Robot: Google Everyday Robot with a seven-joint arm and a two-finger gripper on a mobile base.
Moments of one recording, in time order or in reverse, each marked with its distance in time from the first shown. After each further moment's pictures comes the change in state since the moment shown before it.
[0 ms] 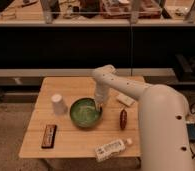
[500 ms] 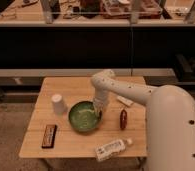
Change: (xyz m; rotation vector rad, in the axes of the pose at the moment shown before) arm -0.046 -0.002 0.009 -0.004 -0.036 -0.006
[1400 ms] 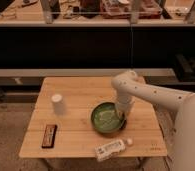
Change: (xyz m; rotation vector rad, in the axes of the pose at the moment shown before) arm -0.050 0.133 -0.050 -0.150 0.062 0.331
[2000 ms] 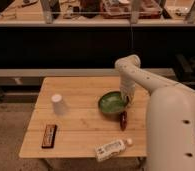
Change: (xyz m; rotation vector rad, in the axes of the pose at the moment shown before) arm 0.107 0.015 0.001 -0.068 -0.043 0.138
